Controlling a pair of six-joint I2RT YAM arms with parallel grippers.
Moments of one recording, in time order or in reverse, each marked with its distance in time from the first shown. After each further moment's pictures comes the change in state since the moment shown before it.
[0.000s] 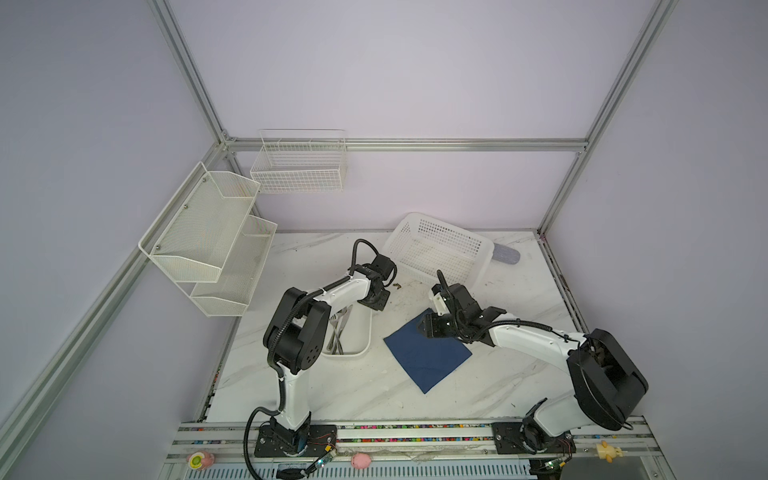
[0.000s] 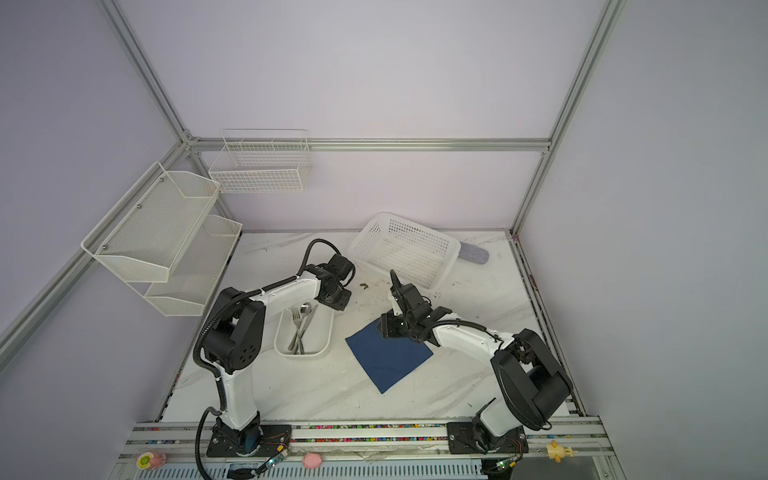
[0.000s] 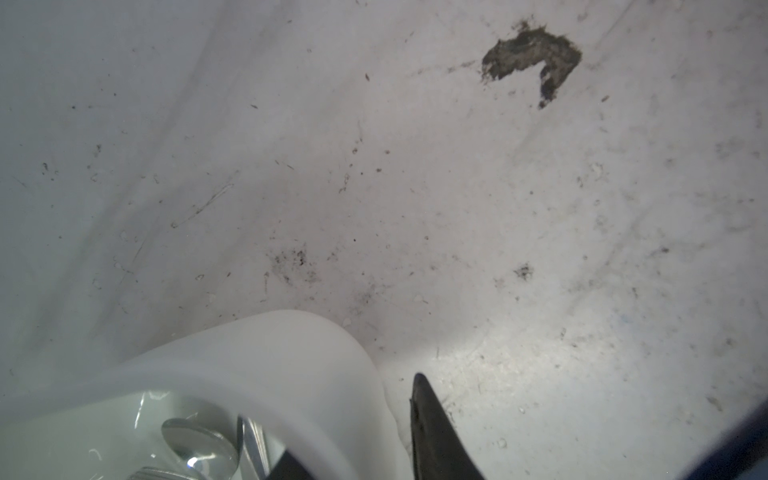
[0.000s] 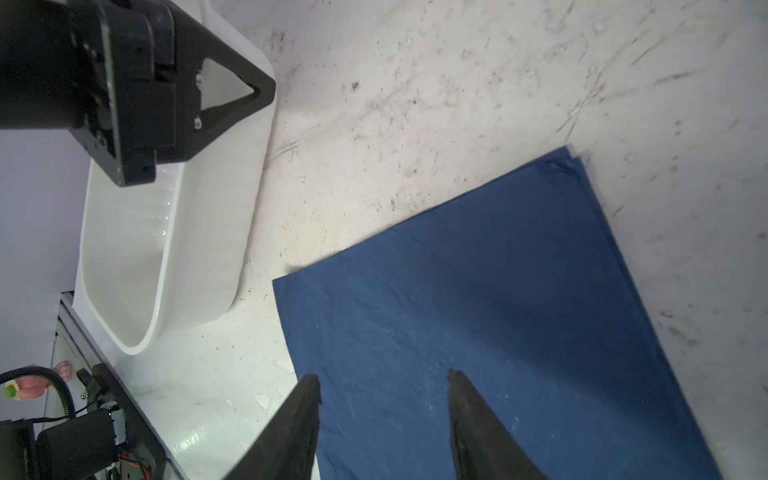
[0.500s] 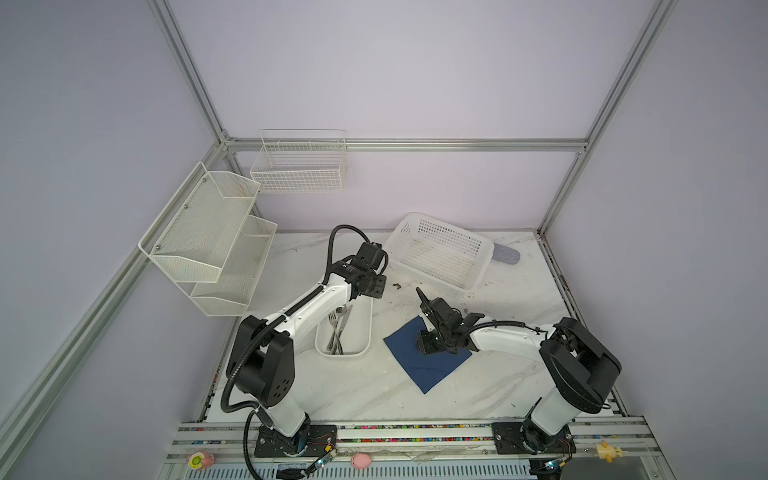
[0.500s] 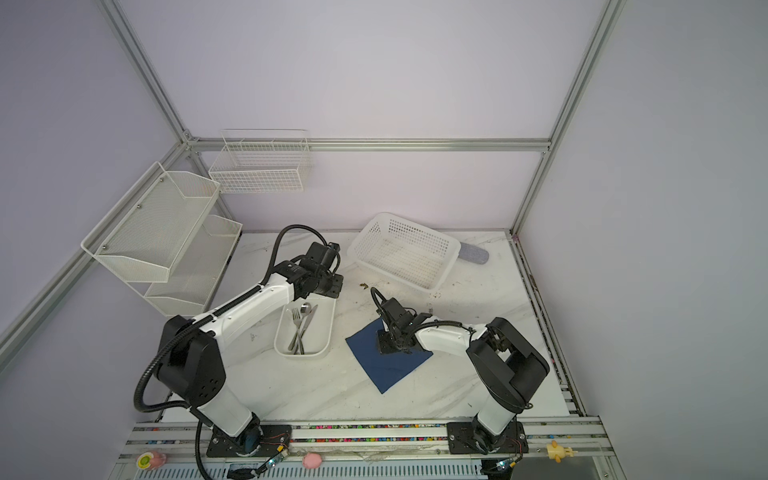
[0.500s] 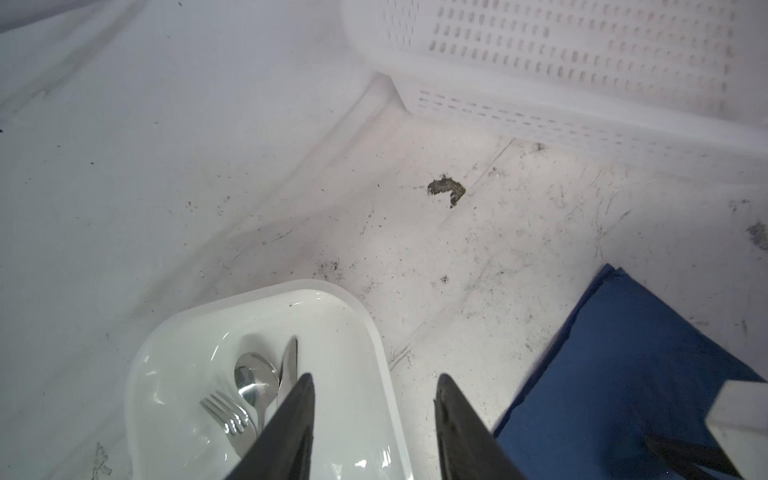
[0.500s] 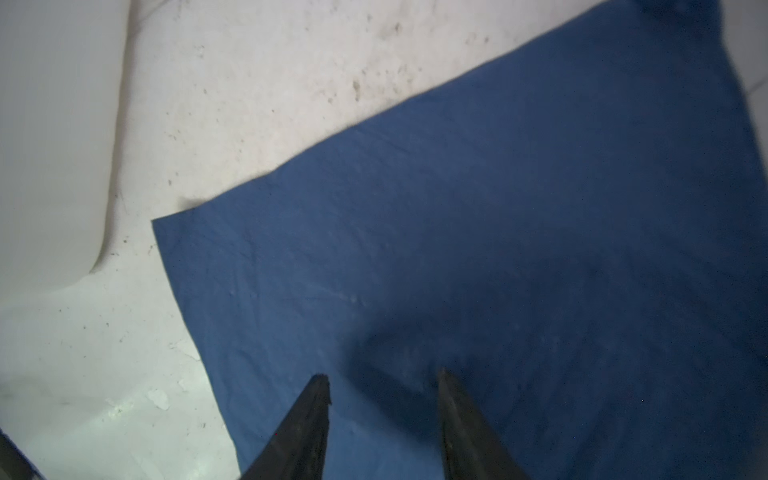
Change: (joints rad) left arm 0.000 -0.346 -0.083 0.026 0.021 -0.127; right arm 0.113 0.144 0.038 -0.070 0.150 -0.038
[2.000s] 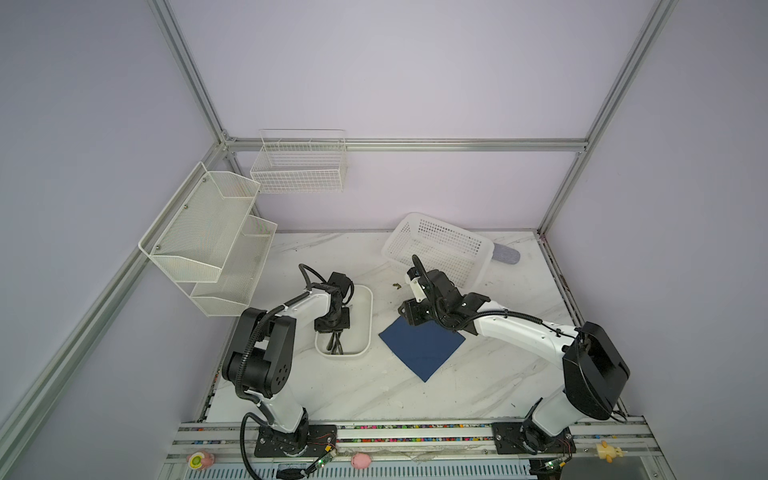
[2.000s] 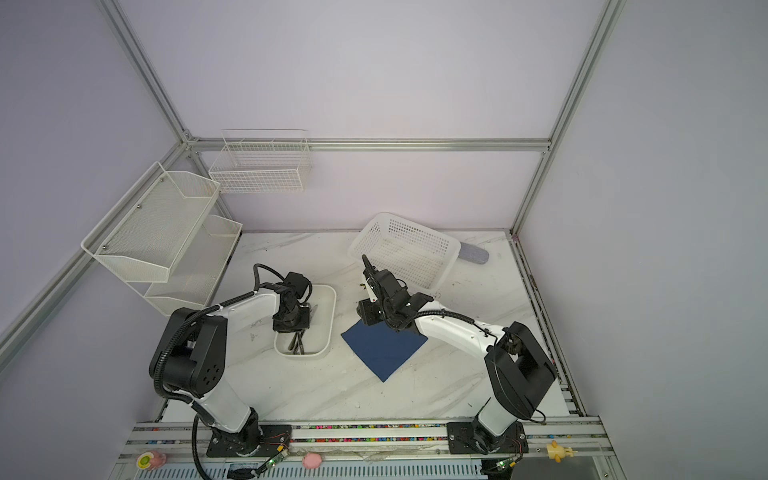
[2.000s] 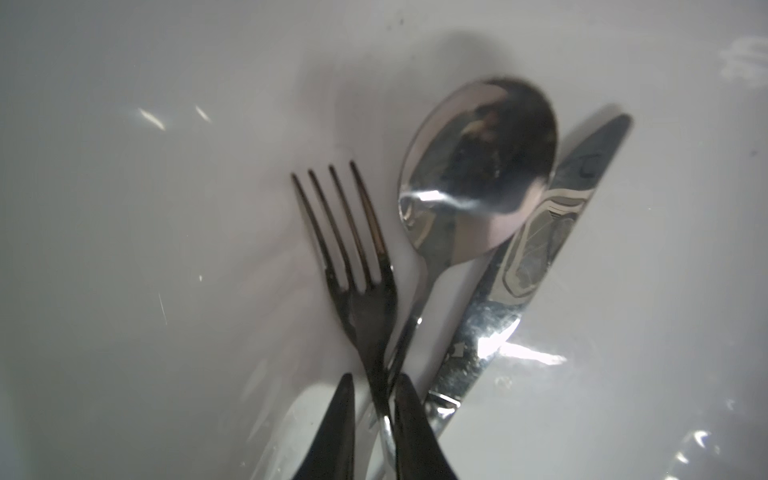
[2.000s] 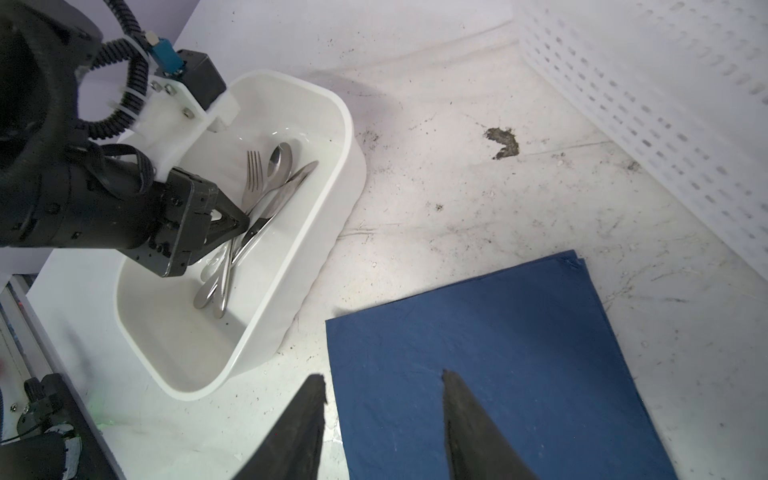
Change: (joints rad) left arm 0.242 0.096 -0.311 -0.071 0.055 -0.185; right arm 0.004 -0.048 0.255 -0.010 0.021 -0.129
